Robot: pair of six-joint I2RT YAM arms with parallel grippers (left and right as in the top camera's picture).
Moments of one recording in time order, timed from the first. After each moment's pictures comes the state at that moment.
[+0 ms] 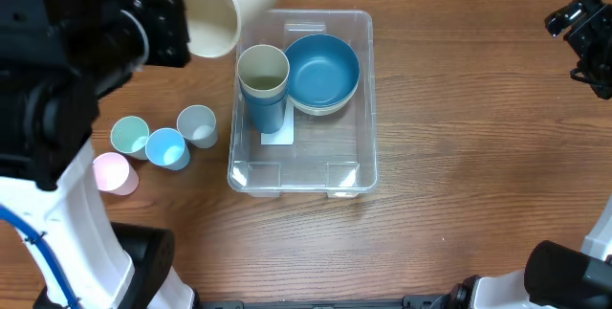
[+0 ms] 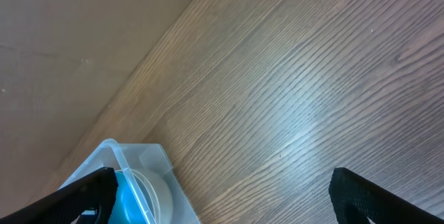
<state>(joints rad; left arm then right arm) -0.17 1.83 2.91 -1.69 0.14 -0.15 -0.39 1.65 2.00 -1.27 -0.23 0.49</state>
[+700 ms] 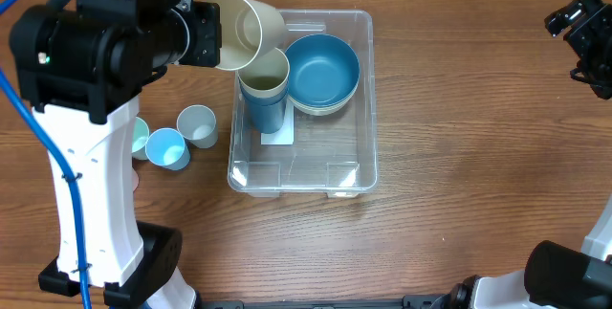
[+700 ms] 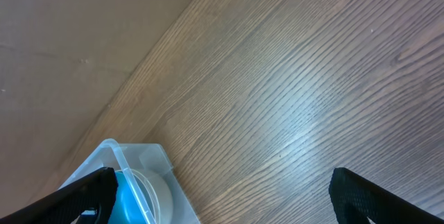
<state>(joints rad) -0.24 1.84 2.68 -1.69 0.02 -0.15 -0.39 1.65 2.00 -1.27 -0.23 0.49</state>
